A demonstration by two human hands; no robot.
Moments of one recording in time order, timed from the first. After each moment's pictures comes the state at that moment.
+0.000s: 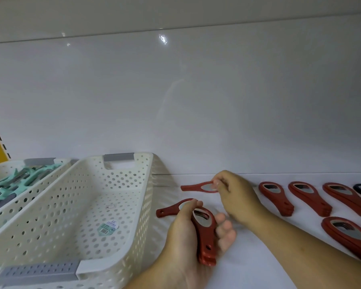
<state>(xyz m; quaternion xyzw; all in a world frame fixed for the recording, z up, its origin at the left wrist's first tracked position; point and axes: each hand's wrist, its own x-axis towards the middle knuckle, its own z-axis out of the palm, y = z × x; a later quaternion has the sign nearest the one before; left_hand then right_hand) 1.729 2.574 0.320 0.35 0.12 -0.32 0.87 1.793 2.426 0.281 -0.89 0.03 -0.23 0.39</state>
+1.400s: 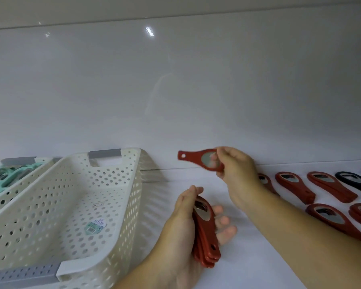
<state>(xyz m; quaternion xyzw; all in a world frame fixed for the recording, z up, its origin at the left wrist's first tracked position) 1.725 2.563 0.315 0.41 0.03 -0.26 0.88 1.788 2.434 0.321 -0.63 0.10 -0.27 0.72</state>
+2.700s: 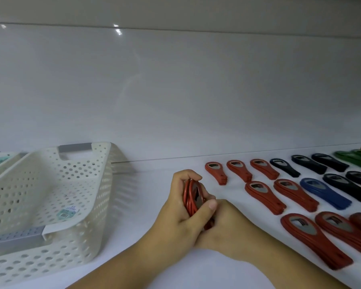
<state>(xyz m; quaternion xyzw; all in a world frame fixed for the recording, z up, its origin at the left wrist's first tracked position) 1.684 2.565 0.308 0.61 -0.43 -0.10 0.66 1.631 2.443 0.307 -0.83 -0.04 -0.05 0.56</state>
